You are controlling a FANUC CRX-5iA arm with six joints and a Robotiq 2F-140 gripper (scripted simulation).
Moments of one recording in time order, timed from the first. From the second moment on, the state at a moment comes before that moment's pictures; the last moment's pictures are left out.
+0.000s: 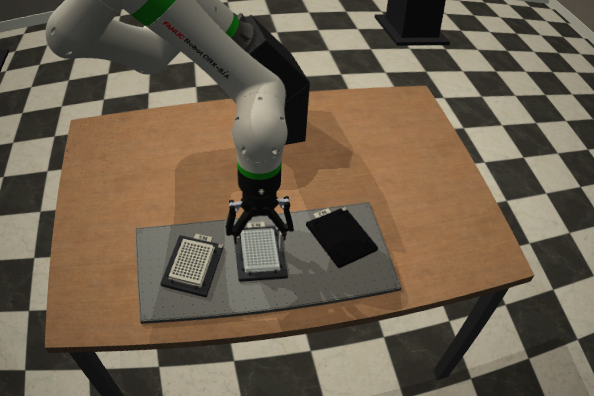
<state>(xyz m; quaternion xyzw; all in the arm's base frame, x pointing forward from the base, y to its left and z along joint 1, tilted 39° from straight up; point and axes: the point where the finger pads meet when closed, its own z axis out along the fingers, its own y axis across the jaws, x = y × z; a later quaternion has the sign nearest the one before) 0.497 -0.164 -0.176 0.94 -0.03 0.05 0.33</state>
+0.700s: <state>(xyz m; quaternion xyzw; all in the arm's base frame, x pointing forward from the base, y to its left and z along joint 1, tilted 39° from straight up) 0.496 -0.149 -0.158 0.94 -0.03 0.05 0.33</state>
